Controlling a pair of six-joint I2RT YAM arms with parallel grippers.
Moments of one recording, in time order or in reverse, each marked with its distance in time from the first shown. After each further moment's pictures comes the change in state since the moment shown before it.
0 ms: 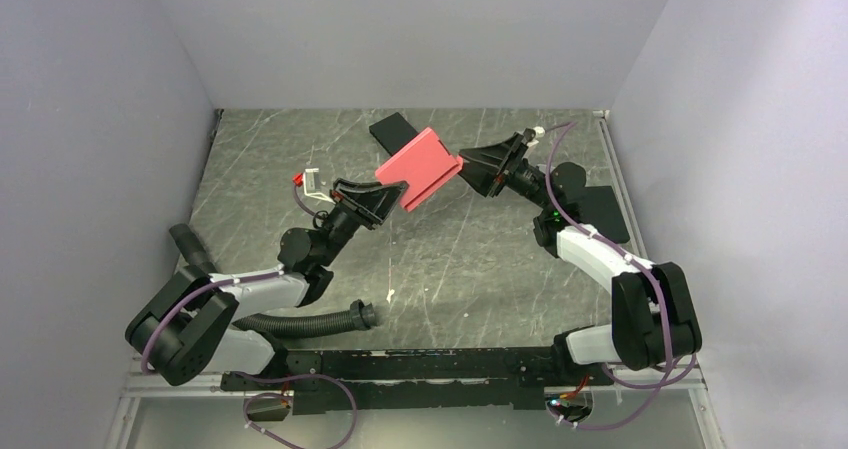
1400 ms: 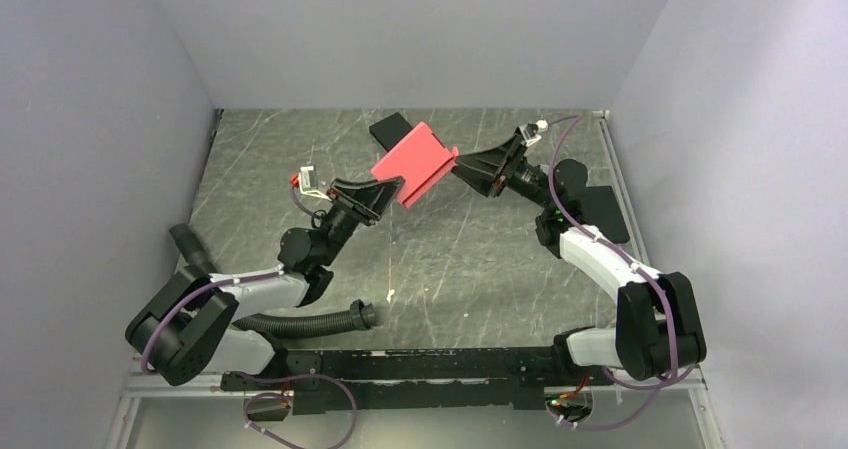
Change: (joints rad) left arm 0.000 0.001 0.000 0.000 -0.067 -0.096; right arm 0.003 -0.049 0.023 -0.113 -0.018 -0.242
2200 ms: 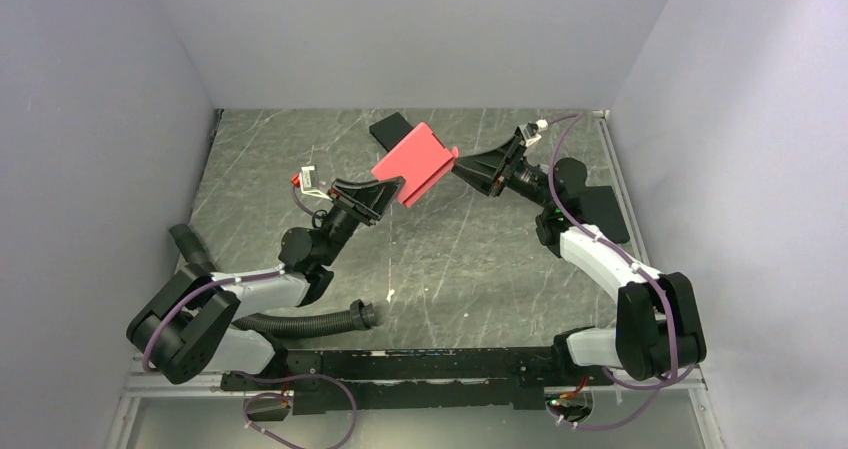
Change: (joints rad) left arm 0.000 0.008 0.000 -0.001 0.000 -0.005; right arm 0.000 0.000 0.007 -0.036 0.000 -0.061
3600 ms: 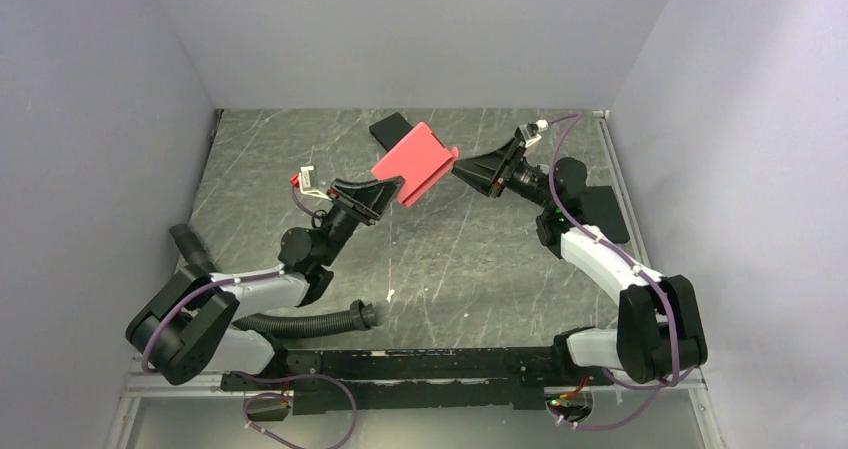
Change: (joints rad) left arm 0.000 -0.005 0.000 -0.001 -0.008 -0.002; right arm 0.000 -0.013 0.000 -0.037 0.000 -0.048
